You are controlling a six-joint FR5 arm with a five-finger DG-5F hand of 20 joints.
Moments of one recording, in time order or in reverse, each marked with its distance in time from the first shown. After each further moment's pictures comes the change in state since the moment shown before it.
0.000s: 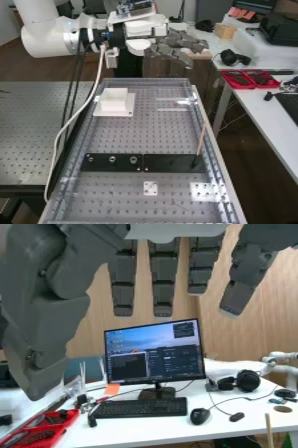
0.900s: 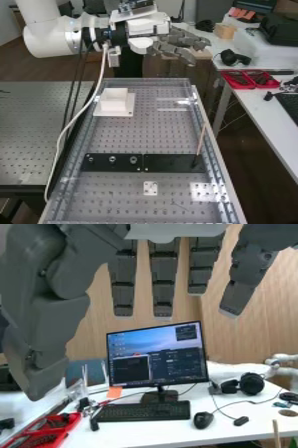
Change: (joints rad) arm 0.000 -0.007 0.009 0.012 -0.009 0.005
